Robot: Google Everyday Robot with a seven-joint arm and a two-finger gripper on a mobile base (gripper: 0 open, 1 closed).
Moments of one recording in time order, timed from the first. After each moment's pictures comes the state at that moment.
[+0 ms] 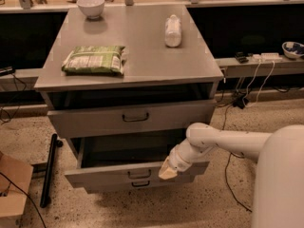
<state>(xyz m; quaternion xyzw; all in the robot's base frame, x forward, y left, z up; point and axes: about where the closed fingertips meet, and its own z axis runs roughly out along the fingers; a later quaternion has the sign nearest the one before) 0.519 -0.055 0.424 -0.61 0.74 0.25 0.14</state>
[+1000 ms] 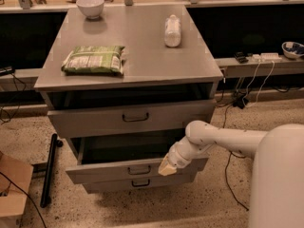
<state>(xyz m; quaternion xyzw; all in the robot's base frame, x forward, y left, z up) 0.535 -0.052 0.423 -0.62 0.73 0.24 0.15</state>
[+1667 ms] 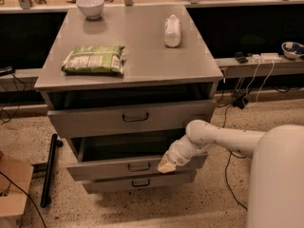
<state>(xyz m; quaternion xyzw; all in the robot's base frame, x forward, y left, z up) 0.553 -0.052 0.418 -0.62 0.72 0.24 0.17</state>
